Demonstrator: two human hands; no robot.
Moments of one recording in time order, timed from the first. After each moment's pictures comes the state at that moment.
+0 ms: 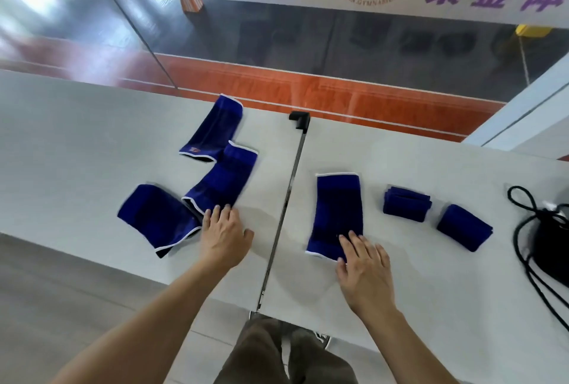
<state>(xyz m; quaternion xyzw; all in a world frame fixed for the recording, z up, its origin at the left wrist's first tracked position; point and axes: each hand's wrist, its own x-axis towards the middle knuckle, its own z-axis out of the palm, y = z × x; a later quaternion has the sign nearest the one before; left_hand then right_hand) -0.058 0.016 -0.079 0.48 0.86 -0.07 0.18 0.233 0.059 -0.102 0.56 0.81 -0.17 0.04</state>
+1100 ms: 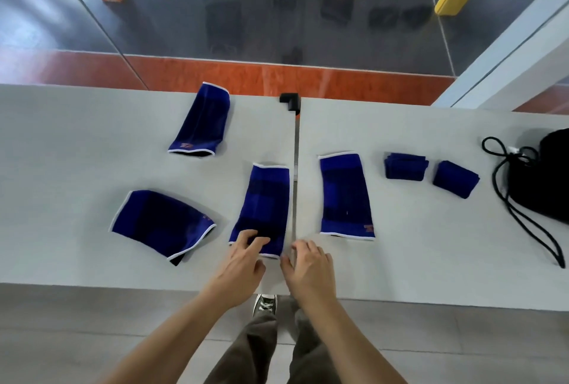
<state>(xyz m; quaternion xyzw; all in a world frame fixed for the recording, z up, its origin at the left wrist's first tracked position) -0.090 -0.063 -0.075 0.61 0.69 0.05 0.38 0.075 -0.040 -0.087 0.64 0.71 -0.29 -0.04</state>
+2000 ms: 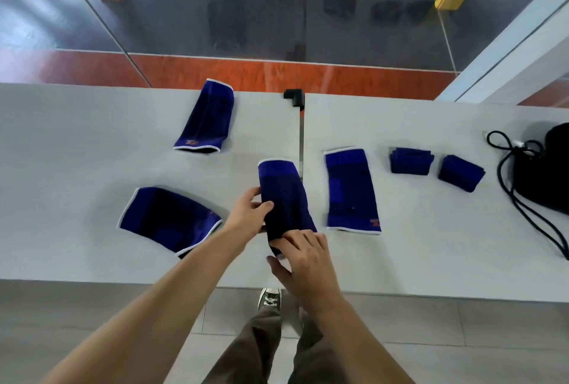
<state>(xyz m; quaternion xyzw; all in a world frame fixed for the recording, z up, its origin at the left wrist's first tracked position) -0.094 0.020 -0.046 0.21 0.72 0.32 0.59 0.065 -0.044 -0.067 0.49 0.83 -0.17 -0.18</state>
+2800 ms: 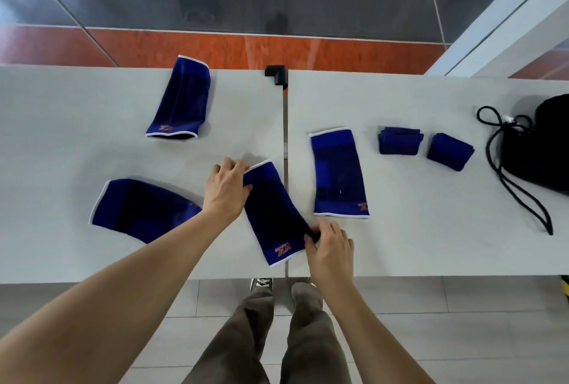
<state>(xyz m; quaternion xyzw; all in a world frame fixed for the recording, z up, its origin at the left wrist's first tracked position) -0.114 0.050 -0.089 0.62 0.75 0.06 0.22 0.116 -0.037 -0.103 0.71 0.64 -0.28 -0.09</state>
